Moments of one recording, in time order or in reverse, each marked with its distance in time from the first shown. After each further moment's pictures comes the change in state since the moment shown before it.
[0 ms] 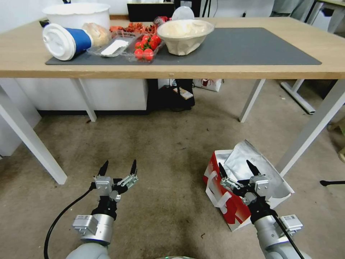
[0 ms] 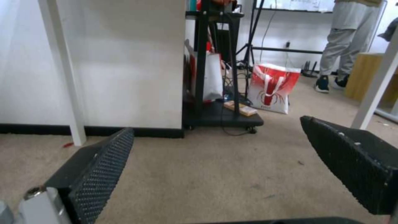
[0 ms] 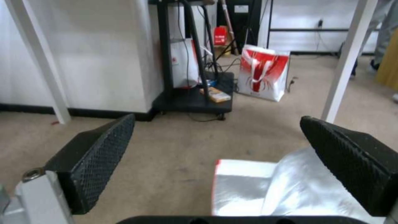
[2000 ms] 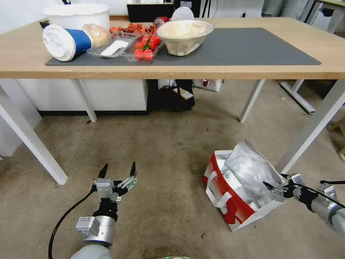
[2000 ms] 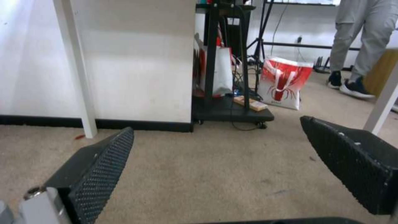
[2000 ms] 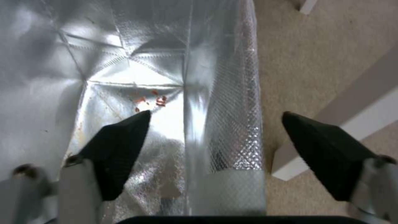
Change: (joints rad) left arm -0.004 -0.026 0.000 0.039 0.018 -0.014 -0.024; right arm 0.243 -0.719 0.093 -0.685 0.297 -0.180 -0.203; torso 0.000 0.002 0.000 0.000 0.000
